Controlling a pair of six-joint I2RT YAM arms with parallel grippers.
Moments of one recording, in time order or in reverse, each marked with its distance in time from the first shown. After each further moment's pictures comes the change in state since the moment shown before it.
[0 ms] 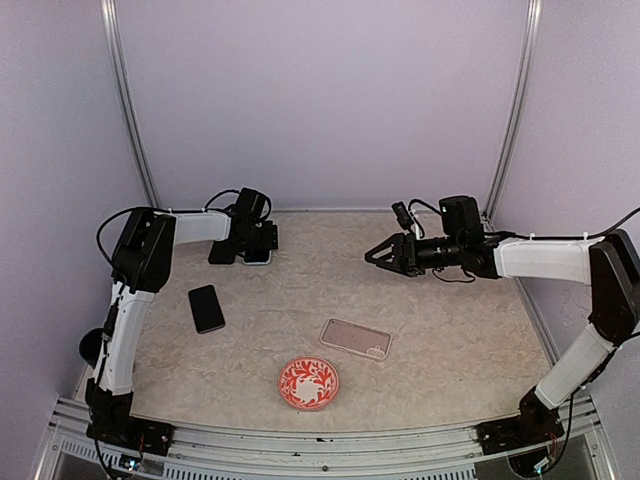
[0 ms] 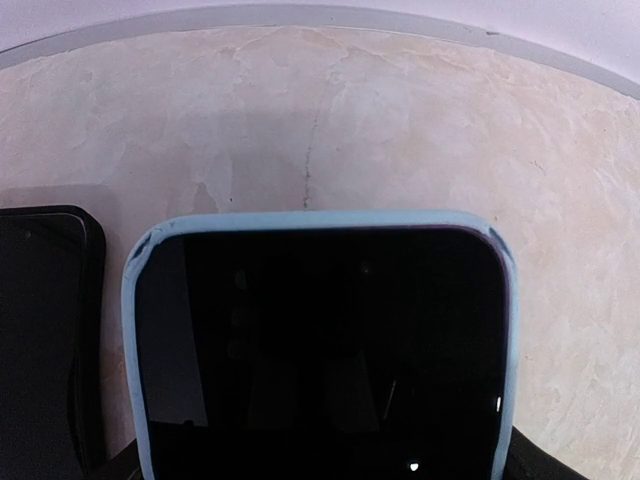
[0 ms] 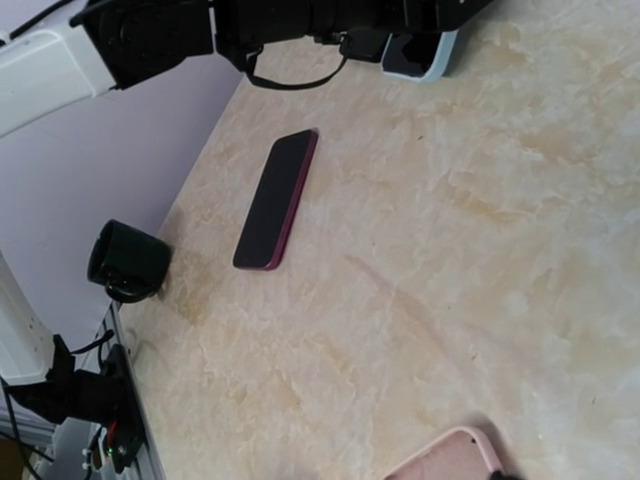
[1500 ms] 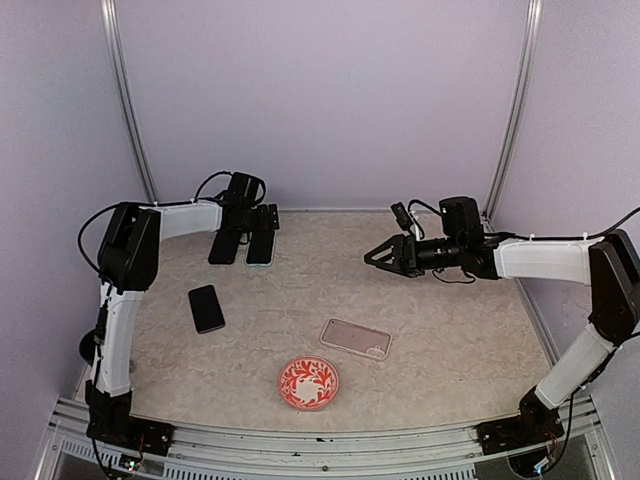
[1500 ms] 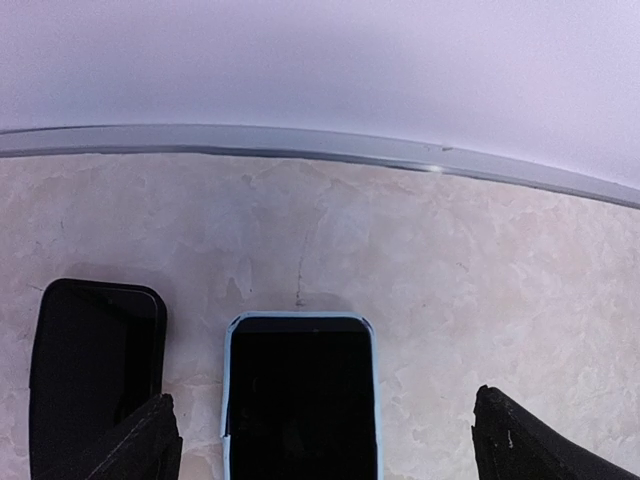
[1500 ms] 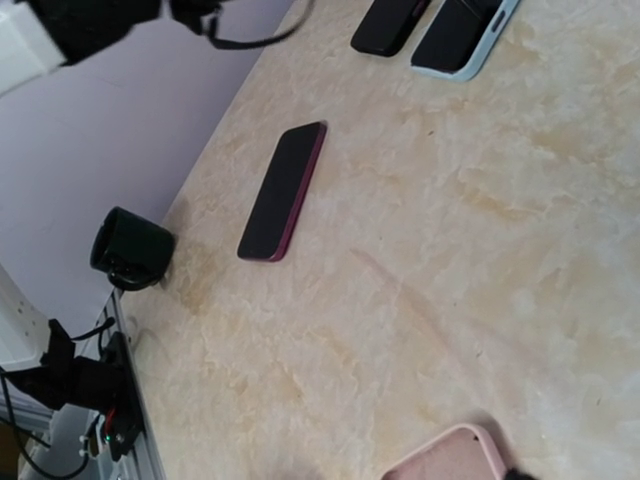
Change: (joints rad) left arm 0.000 -0.108 -0.039 0.068 -0.032 -0.024; right arm 0.000 0.000 -0.006 0.006 -0.020 -0.024
